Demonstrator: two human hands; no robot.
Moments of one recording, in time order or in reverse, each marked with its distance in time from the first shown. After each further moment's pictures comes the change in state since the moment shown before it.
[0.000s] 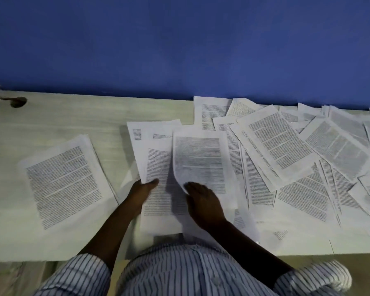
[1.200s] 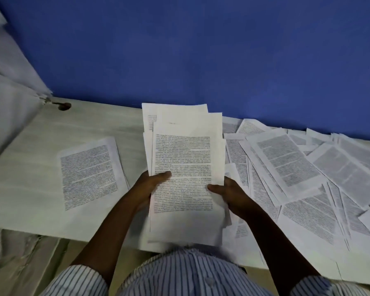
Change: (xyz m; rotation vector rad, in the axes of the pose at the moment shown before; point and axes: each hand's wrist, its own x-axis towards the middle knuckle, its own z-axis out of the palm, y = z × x) left_hand -0.097 0.044 0.002 -0.137 -0.216 0.214; right_hand 0.022 0.021 -0.091 1.264 -0.381 0.547
